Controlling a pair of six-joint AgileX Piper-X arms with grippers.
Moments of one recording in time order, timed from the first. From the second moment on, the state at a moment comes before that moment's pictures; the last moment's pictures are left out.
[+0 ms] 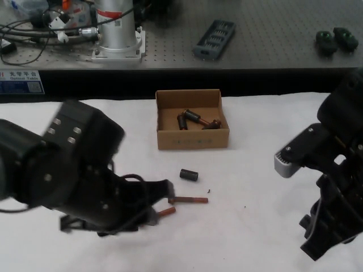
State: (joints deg) left arm -33.0 84.1 -47.5 21.0 12.8 -40.2; right arm 36.4 74.0 -52.9 63.8 -1.1 -12.5
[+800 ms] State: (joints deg) left arm -35.3 90.9 -47.5 16.5 0.7 -91.5; right arm 36.4 74.0 -52.7 63.8 -1.1 -12.5
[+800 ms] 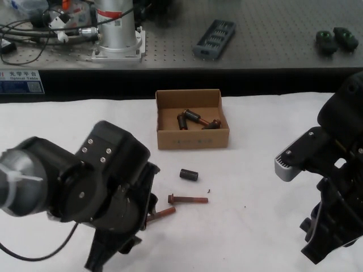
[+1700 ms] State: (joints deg) left arm -35.4 97.6 -47.7 7.1 1.0 -106.9; right arm 36.4 74.0 -52.7 63.8 -1.1 -12.5
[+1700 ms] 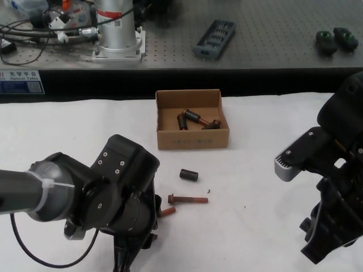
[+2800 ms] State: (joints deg) left arm -30.1 91.0 -47.7 14.7 9.1 1.9; right arm 36.4 74.0 -52.7 63.8 -1.1 -12.5
